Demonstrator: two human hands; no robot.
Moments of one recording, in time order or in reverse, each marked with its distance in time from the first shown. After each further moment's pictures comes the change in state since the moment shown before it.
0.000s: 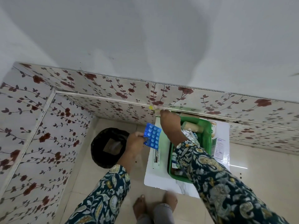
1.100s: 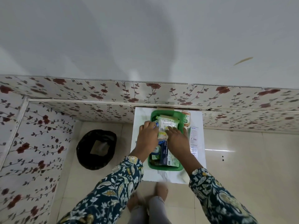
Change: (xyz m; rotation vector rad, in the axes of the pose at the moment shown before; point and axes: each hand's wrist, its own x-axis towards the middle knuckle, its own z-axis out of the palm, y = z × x) left_hand -0.039 0.021 0.103 1.209 -0.122 0.820; right_hand -0.119 0.093 0.019 0.190 -0.200 0.147
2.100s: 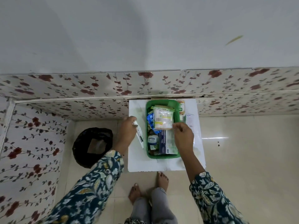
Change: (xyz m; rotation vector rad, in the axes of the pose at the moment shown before) left_hand -0.011 -0.062 0.006 -0.517 0.093 -0.332; right_hand -0.035 -0.011 -0.005 1.010 0.340 0.591
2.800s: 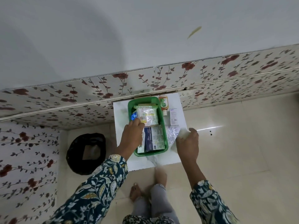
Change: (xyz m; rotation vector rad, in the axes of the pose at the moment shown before) left_hand -0.036 0.054 0.040 0.613 -0.214 0.412; right_hand -0.016 0.059 -0.056 -0.209 0.193 0.131
